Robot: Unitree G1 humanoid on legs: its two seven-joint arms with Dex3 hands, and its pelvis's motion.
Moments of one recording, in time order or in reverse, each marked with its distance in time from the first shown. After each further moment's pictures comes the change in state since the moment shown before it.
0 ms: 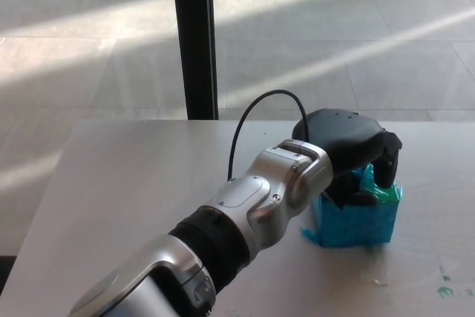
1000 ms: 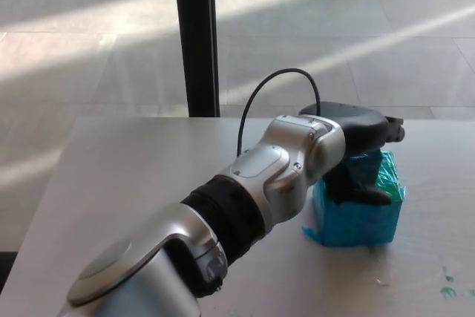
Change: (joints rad) left_arm -0.136 0.002 -0.114 -0.004 -0.088 0.177 -0.270; right_arm -0.023 -0.029 0.026 0.076 -0.014 -0.011 0.084
